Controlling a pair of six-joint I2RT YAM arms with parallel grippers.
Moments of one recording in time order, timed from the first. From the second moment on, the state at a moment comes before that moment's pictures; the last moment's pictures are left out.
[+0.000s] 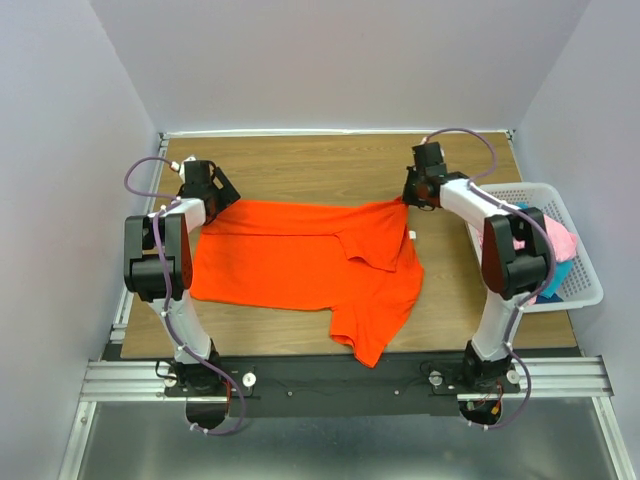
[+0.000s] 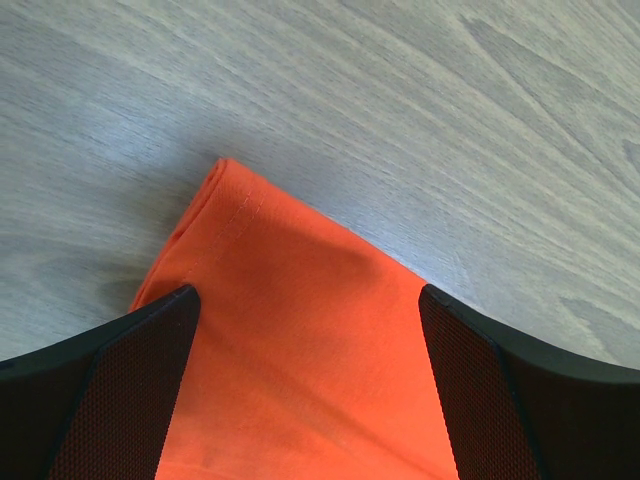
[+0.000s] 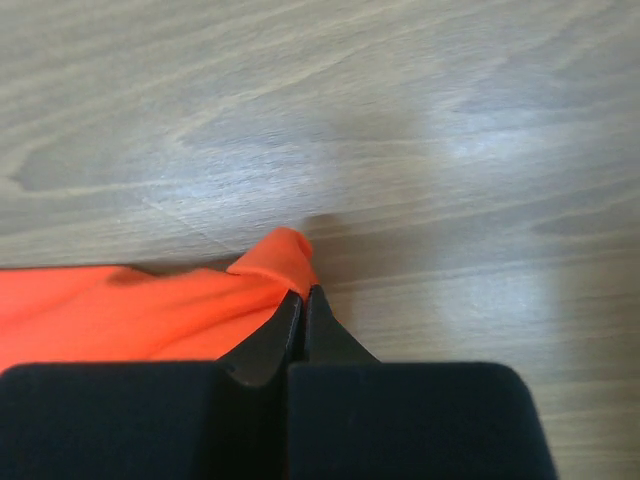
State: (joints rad) left arm 0.07 1.89 1.14 0.00 -0.05 -0.54; right arm 0.28 1.94 1.38 -0.33 0.15 0.37
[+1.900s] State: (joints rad) left arm 0.08 1.46 0.79 -0.01 -0.04 -0.55; right arm 0.47 1.62 0.87 -0.26 0.04 0.39
